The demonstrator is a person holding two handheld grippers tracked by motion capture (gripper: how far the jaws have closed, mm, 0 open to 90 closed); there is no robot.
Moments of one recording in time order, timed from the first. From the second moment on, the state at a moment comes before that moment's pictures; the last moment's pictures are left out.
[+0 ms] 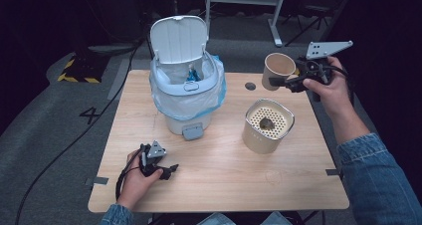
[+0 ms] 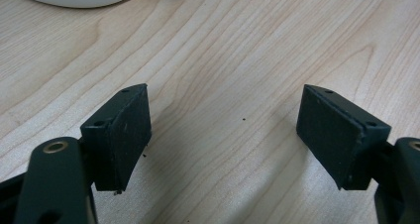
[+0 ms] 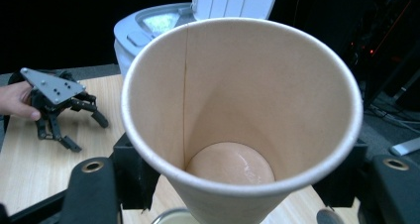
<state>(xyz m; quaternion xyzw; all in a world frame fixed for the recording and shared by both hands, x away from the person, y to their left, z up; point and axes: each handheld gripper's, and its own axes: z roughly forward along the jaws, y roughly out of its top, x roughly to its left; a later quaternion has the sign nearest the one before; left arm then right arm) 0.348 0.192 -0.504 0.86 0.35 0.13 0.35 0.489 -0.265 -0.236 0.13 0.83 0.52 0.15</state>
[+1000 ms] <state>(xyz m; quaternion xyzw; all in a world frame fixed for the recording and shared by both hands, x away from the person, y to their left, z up) 0.349 0.191 -0.504 0.86 0.35 0.13 0.36 0.529 -0.157 -0.202 0.09 0.83 0.54 0.12</state>
